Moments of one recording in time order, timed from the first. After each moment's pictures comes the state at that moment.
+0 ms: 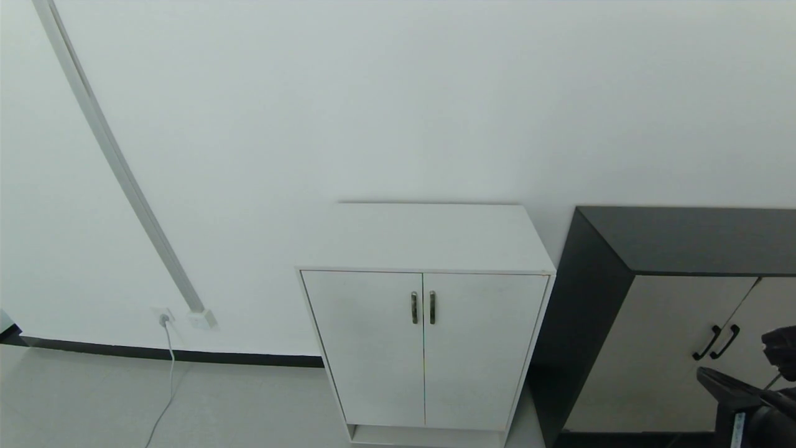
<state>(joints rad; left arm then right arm) 0.00 0.00 0.00 0.00 0.05 -0.11 0.34 1.26 0.00 -0.92 -0.30 0.01</state>
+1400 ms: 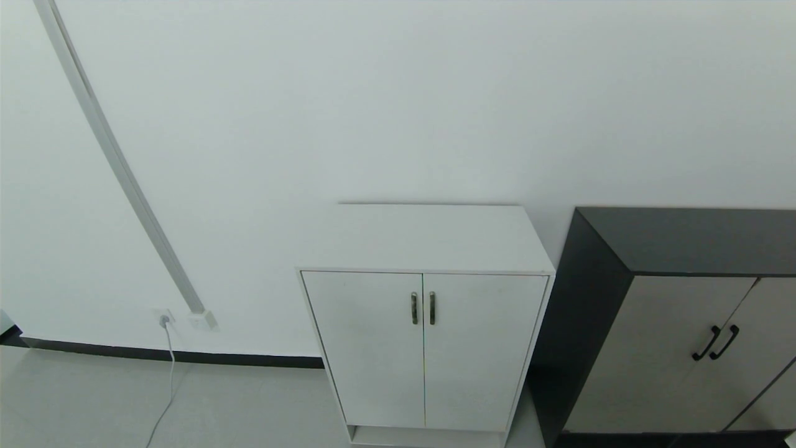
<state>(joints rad) 0.00 0.00 0.00 0.00 0.05 -0.11 0.41 0.50 0.00 -0.04 -0.05 -0.02</state>
